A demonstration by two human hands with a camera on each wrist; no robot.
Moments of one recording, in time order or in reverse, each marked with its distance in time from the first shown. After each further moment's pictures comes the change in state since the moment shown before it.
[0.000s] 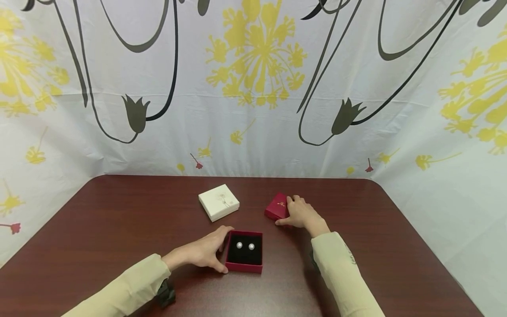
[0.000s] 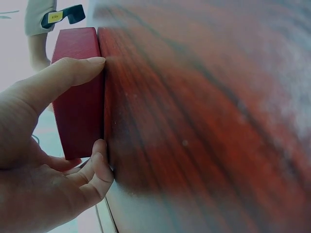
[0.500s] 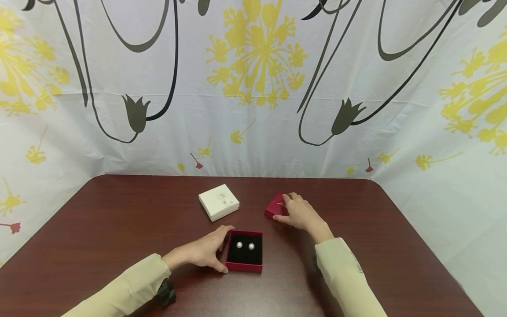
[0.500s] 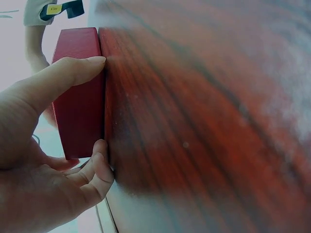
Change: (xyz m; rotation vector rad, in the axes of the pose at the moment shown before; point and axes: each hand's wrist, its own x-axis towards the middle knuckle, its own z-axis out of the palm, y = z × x) left_hand 0.001 0.000 0.000 -0.008 -0.002 -0.005; right_hand -0.012 -0.008 -0.006 -0.006 0.140 -0.091
